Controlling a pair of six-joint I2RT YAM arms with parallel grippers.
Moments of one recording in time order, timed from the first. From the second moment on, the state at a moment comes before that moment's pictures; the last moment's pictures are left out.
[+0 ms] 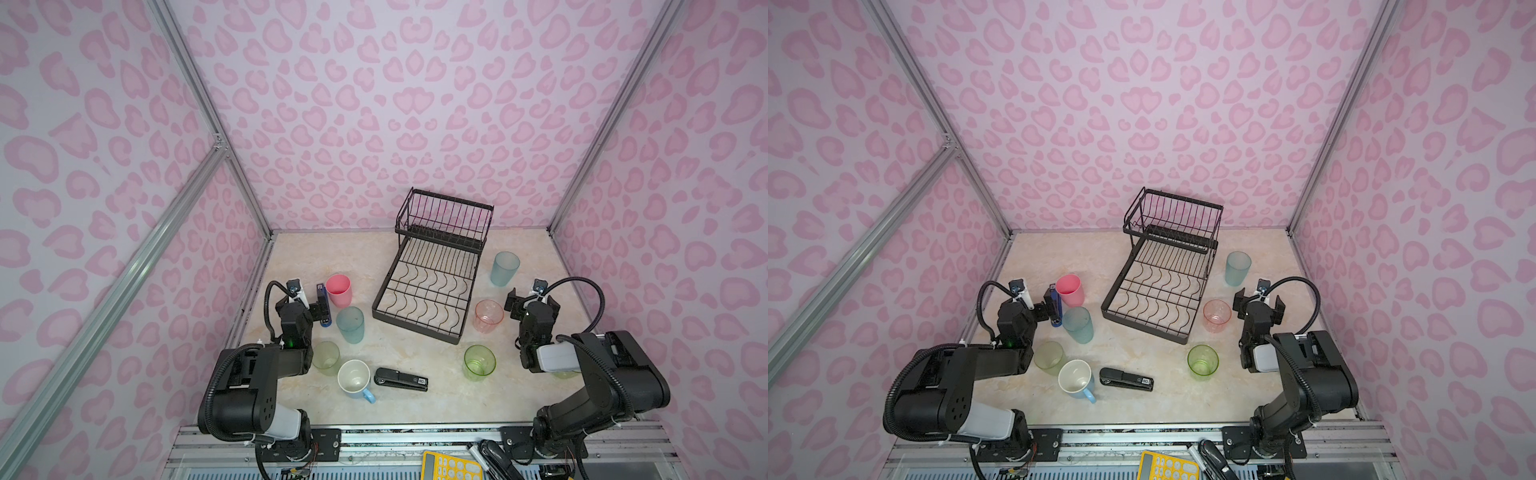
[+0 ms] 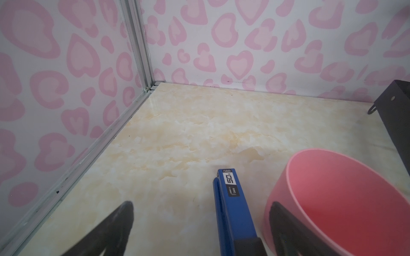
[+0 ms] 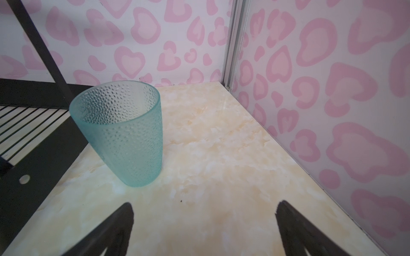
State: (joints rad) left arm 0.00 1.47 0.32 0.90 -0.16 -0.06; right arm 0.06 1.57 0.30 1.01 0.43 0.05
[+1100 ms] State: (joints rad) left arm 0.00 1.47 0.32 0.90 -0.17 -0.06; right arm 0.10 1.57 0.30 1.01 0.48 0.03
